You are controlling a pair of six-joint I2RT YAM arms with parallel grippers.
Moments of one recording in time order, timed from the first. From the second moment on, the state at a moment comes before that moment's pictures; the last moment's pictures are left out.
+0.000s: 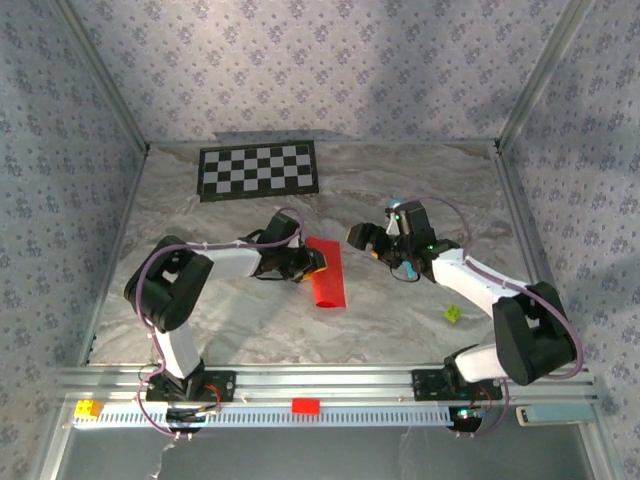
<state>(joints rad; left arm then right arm) -0.64 1.78 0.90 -0.07 0.44 -1.00 0.41 1.39 0.76 -0.11 -0.39 0.79</state>
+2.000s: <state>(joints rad) -0.70 1.84 1.12 -0.51 0.15 -0.79 0.44 1.50 0.80 -0.13 -0.43 0.77</state>
